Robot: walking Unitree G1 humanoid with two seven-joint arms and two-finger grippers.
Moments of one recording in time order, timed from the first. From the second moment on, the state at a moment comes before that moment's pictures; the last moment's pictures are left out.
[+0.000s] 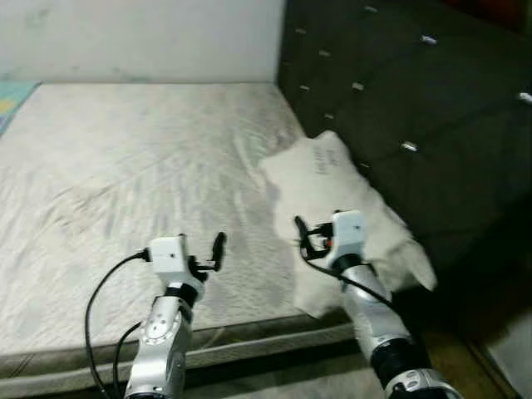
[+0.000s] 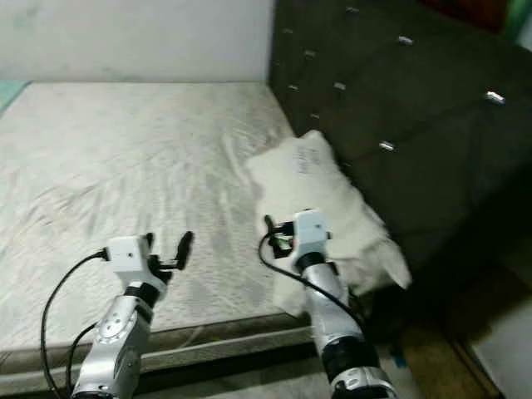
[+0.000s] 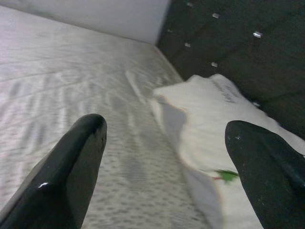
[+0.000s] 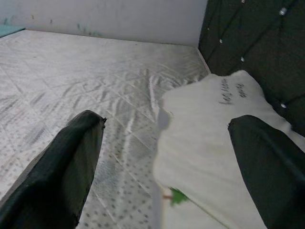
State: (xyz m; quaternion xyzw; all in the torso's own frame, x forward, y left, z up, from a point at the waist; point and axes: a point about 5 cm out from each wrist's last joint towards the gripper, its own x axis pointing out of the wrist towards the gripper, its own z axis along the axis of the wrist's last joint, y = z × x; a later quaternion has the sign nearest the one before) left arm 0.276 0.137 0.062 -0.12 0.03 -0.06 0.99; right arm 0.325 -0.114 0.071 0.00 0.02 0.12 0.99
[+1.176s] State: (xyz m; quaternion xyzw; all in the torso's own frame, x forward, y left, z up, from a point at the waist) left arm 0.281 0.138 0.066 -0.12 0.02 -0.05 0.99; right arm 0.321 -0.107 0.066 -0.02 0.03 0.14 0.99
